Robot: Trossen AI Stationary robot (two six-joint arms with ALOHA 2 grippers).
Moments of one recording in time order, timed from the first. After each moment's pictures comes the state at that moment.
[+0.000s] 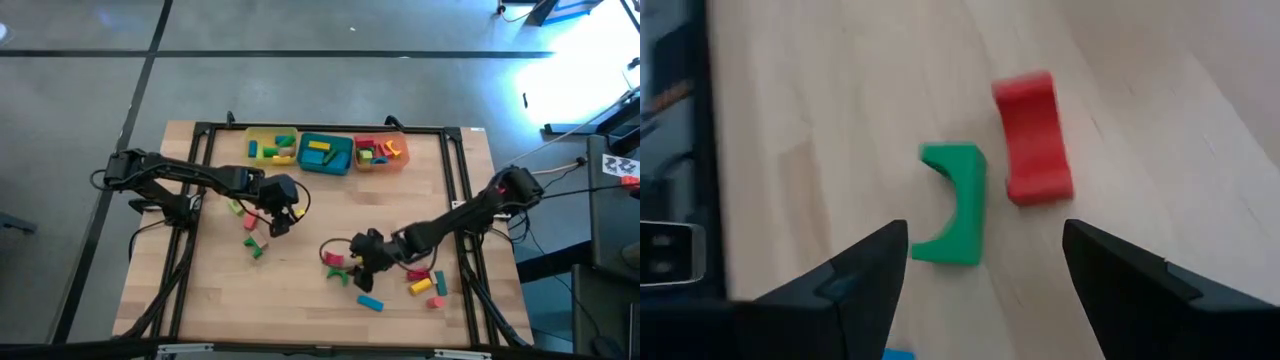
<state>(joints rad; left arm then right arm) 0.03 1.45 0.96 -0.56 -0.02 -0.20 0.44 1.63 0.94 -0.18 0.16 0.81</state>
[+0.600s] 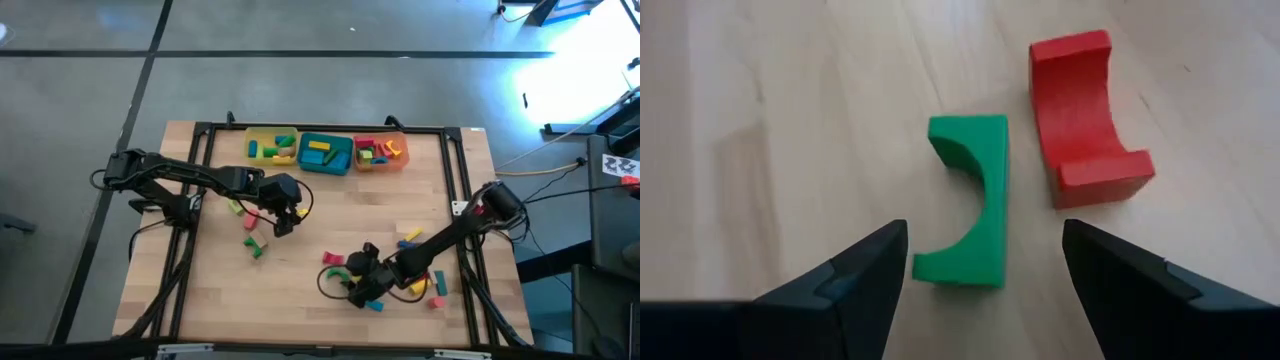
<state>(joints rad) 0.03 1.45 0.96 -0.46 -0.02 -0.21 0.56 1.85 0.98 -0.05 0.39 0.84</state>
